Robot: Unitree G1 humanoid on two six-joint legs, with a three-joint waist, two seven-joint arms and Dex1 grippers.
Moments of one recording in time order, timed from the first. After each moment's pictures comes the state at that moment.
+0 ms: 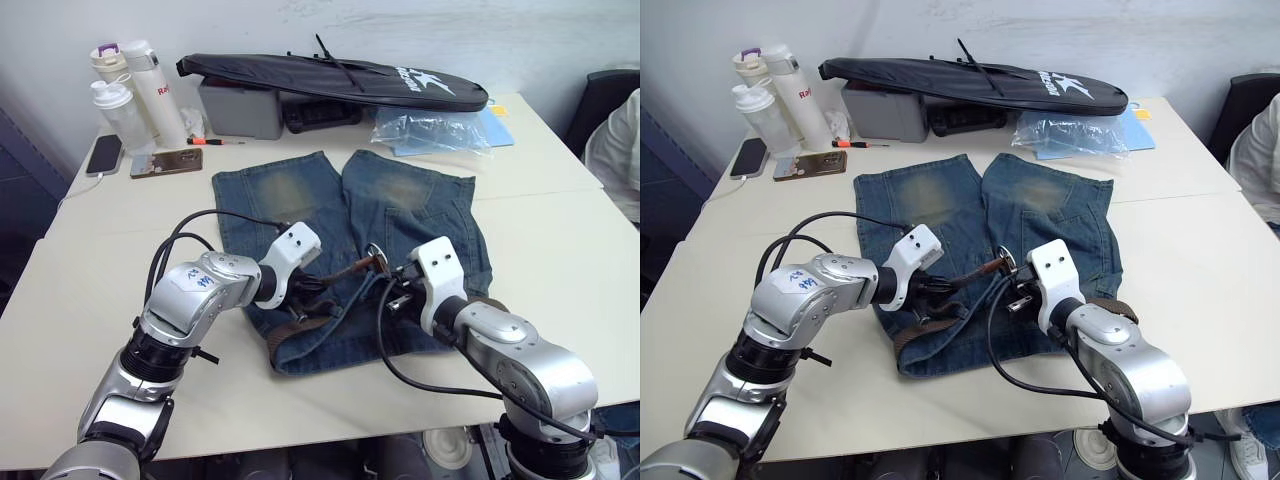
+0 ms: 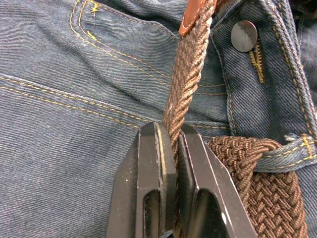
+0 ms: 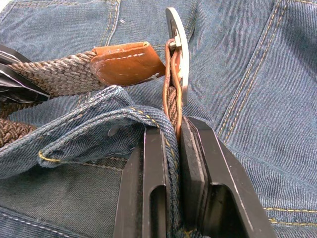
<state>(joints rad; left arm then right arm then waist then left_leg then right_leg) -0.65 0.48 -0.27 -0.33 -0.42 1.29 -0.50 -0.24 -0.30 0.00 -0.77 0.33 1.27 0.25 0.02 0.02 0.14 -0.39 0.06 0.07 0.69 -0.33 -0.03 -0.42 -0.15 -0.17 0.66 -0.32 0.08</state>
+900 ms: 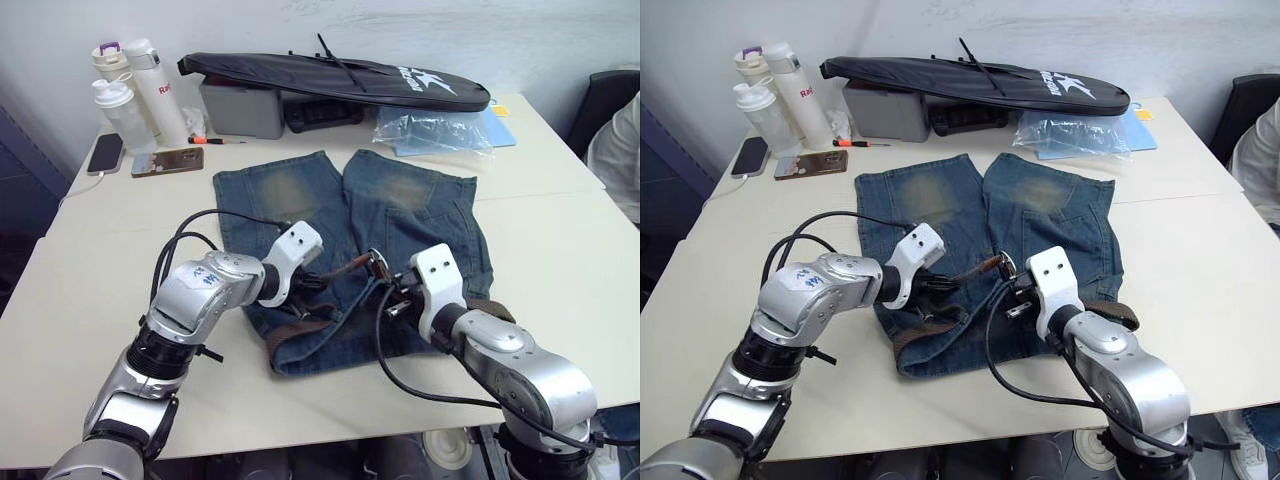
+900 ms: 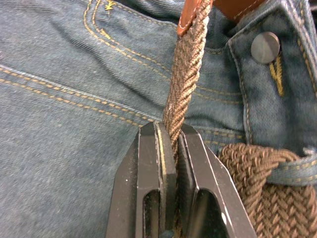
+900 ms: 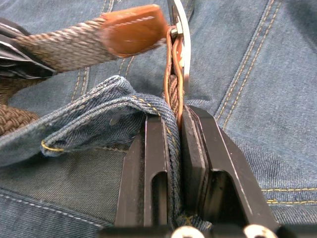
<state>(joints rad) -0.66 0.45 -0.30 -0.30 -0.40 1.28 -0.46 -0.20 -0.29 0.02 -0.78 0.33 1.27 0.19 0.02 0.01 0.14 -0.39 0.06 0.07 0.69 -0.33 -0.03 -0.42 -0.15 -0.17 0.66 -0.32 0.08</state>
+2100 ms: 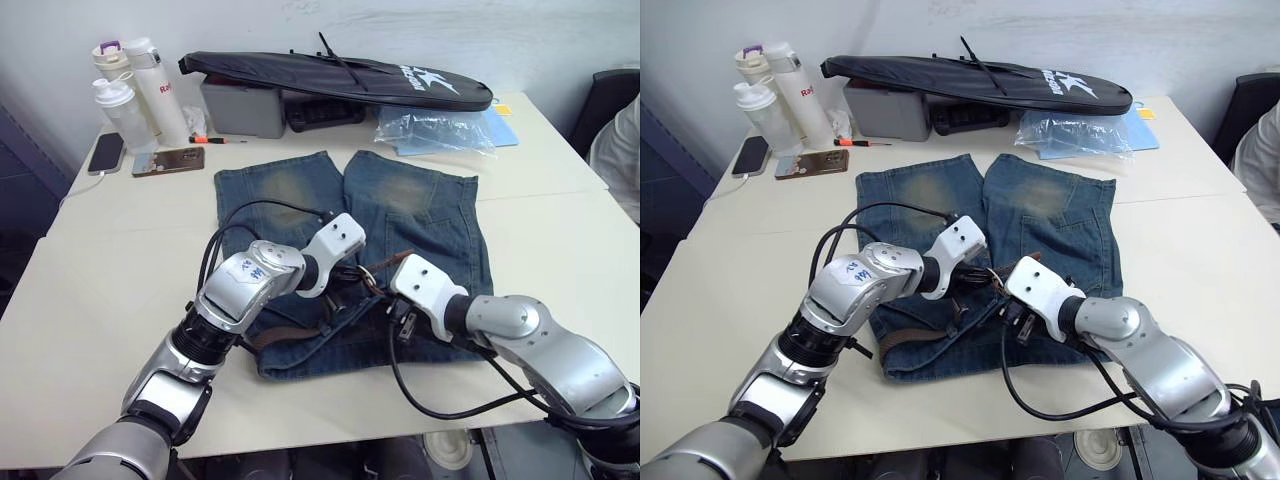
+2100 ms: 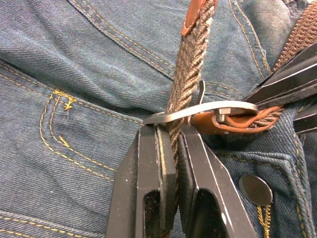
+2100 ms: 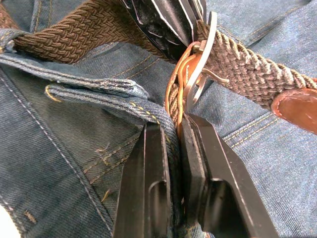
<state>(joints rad) -0.77 0.29 -0.40 -0.17 -0.29 1.16 -0.47 -0.32 -0.78 0.23 -0.72 0.35 1.03 0.58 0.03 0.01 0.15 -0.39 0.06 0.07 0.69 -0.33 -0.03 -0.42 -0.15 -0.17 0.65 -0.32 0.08</state>
